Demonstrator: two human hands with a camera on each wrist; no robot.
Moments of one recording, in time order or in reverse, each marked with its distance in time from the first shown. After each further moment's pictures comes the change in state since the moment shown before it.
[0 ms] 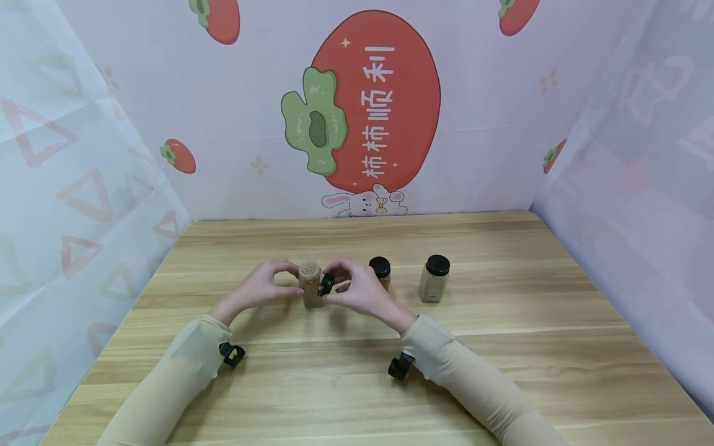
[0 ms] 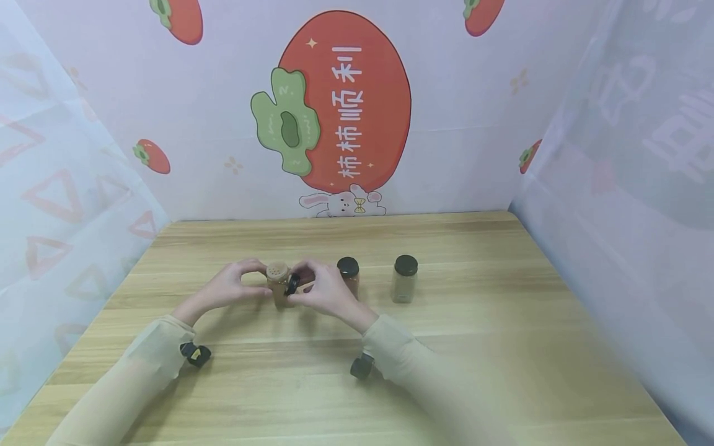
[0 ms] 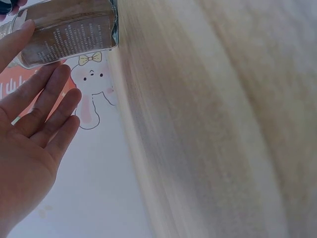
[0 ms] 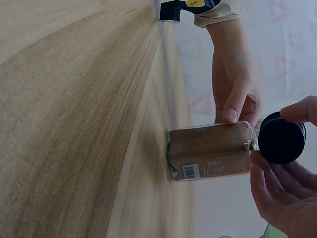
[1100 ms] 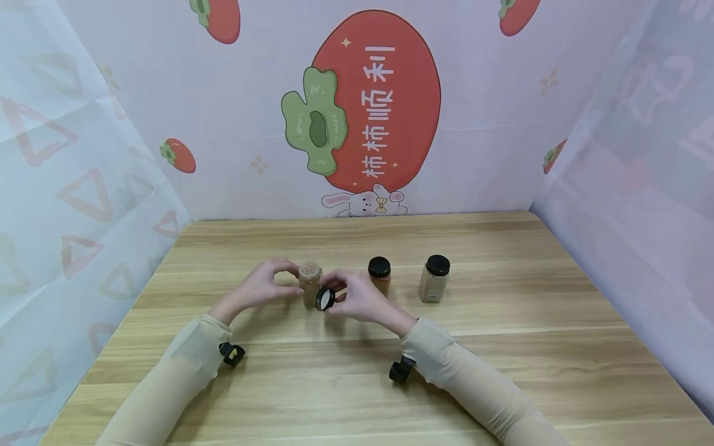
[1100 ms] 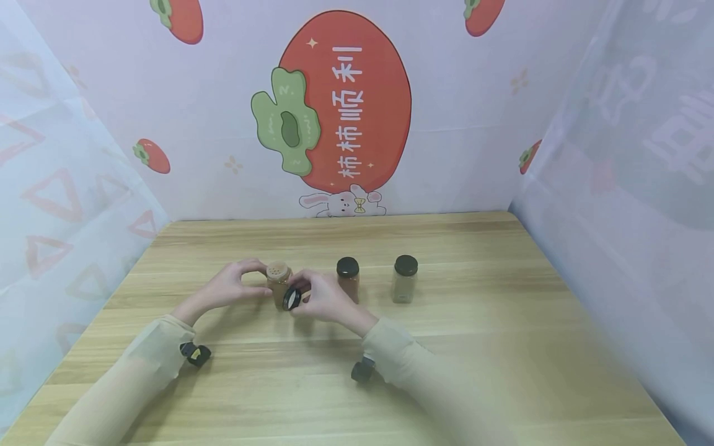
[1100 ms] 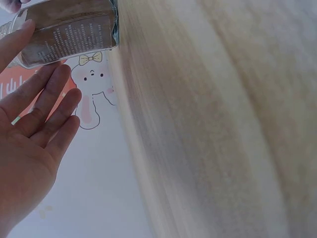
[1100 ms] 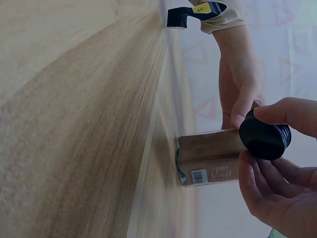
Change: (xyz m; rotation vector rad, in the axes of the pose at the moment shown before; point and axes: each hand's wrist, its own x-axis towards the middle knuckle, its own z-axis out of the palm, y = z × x) left_hand 0.001 0.000 0.001 -0.005 0.000 0.000; right_hand -0.004 0.009 0.006 -0.049 -0.138 -0.027
